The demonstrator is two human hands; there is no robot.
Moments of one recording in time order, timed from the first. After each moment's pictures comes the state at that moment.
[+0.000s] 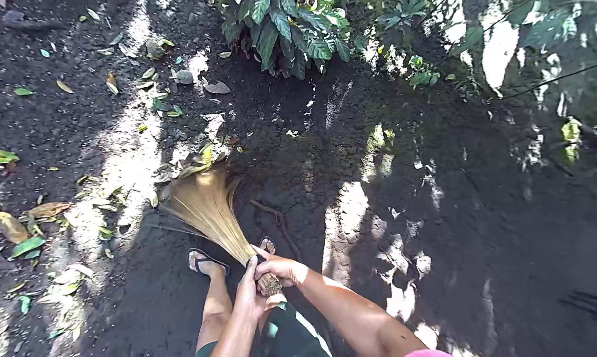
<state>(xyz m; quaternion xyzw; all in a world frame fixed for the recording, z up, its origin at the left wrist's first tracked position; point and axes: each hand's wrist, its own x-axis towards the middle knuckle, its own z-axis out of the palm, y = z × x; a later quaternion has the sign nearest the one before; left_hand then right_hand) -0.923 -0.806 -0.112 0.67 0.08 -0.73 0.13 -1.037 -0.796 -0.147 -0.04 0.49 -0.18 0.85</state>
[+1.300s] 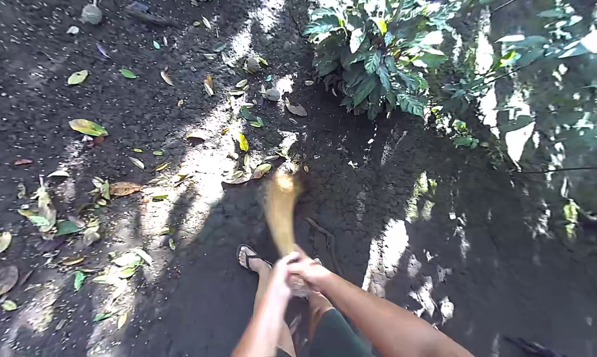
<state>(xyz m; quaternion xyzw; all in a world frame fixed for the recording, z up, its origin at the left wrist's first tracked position) -0.672 -1.000 -0.146 0.56 0.17 -0.80 0.15 -0.769 -0.983 -0.140 -0.08 0.68 -0.12 0.72</state>
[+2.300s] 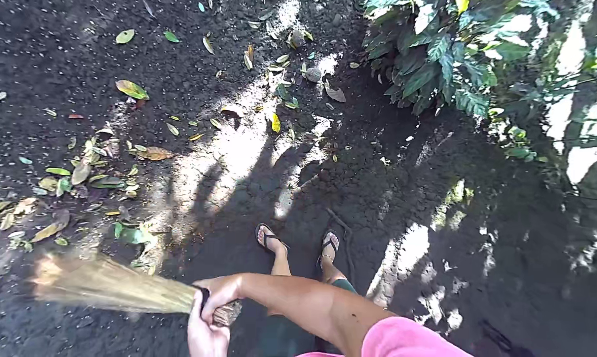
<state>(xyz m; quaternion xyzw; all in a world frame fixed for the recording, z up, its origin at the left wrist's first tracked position) -0.455 -0.959 -0.092 0.74 0.21 -0.48 0.43 -0.514 -1.029 -0.151 -0.33 0.29 0.13 0.89</state>
